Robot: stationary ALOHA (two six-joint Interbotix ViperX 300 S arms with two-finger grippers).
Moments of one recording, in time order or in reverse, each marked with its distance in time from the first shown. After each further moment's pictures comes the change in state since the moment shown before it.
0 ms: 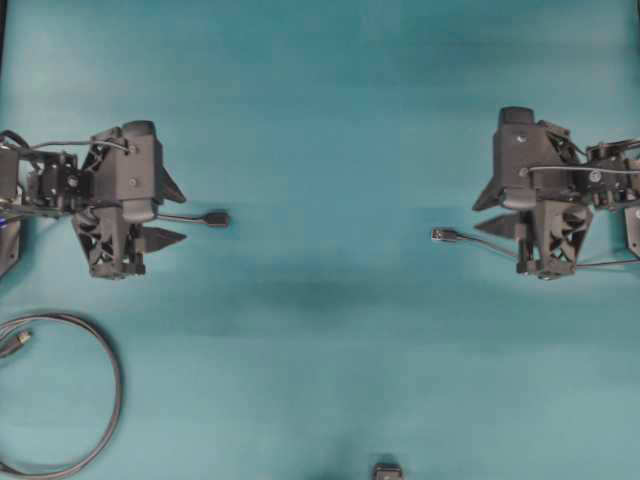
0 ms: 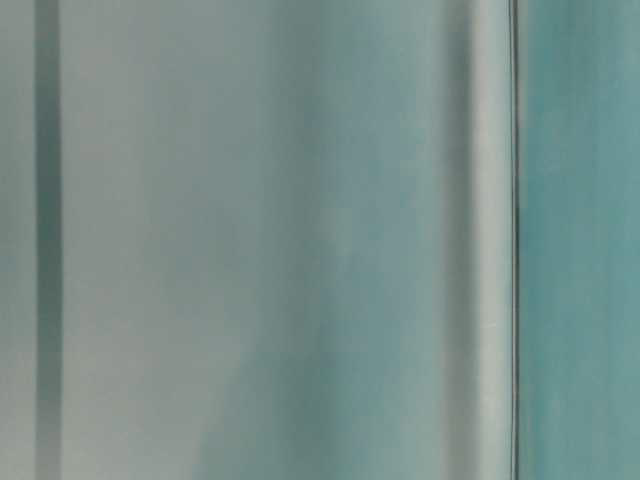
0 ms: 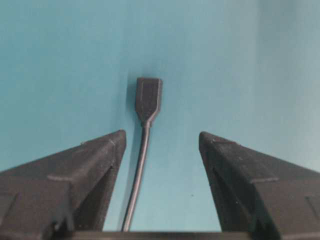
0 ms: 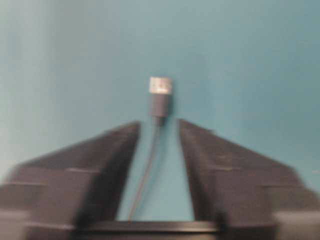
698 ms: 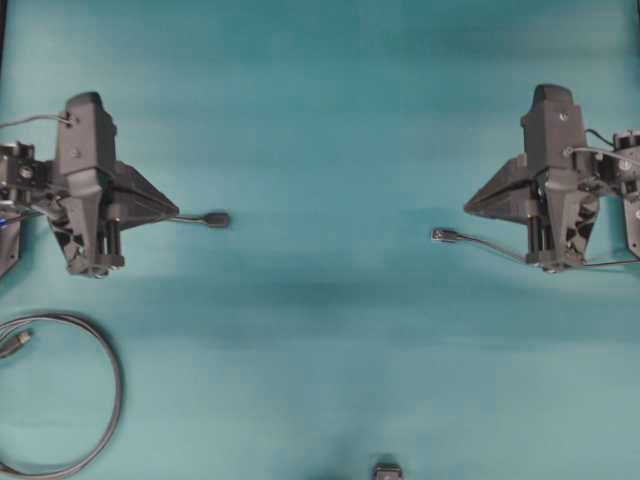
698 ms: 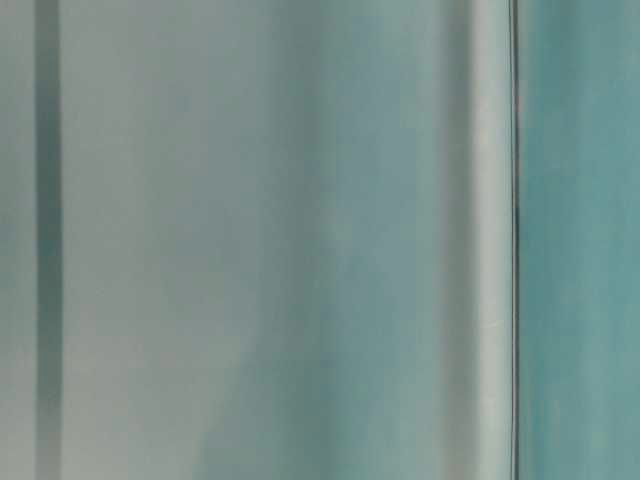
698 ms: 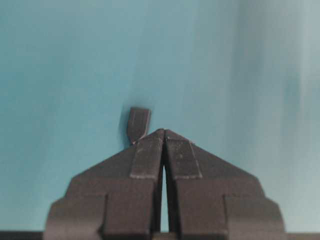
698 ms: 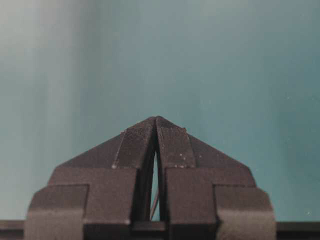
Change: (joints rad) left arm -0.002 -0.186 0.057 -0.014 -0.052 -0.124; right arm -0.014 -0.114 0.051 0.000 -0.152 0.000
